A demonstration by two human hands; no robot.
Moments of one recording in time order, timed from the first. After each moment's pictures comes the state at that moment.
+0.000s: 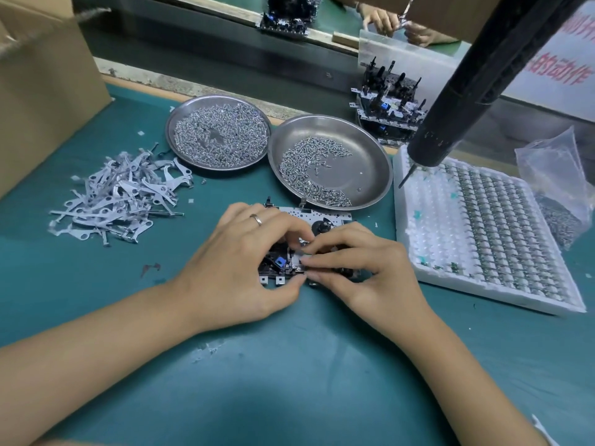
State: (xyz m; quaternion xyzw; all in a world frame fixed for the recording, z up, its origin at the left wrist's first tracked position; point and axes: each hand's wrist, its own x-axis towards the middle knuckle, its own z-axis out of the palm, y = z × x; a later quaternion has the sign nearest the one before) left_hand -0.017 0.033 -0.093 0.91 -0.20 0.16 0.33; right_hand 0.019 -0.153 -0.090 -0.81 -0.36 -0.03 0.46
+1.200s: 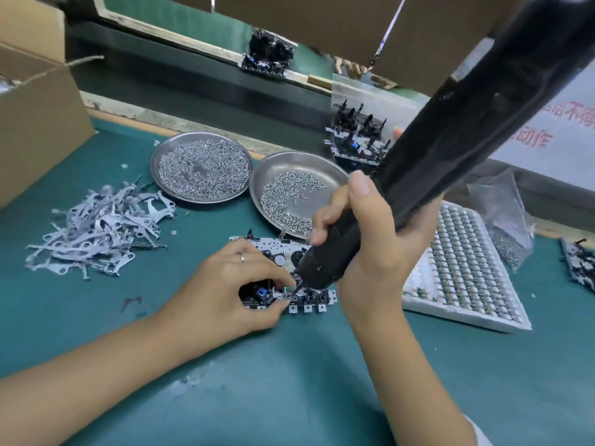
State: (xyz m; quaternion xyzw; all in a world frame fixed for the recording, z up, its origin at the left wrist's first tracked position) left_hand -0.013 0.035 -0.101 0.86 -0.20 0.16 0.44; right_hand 0.019 -0.100 -0.023 -0.53 -0.21 -0.18 0.80
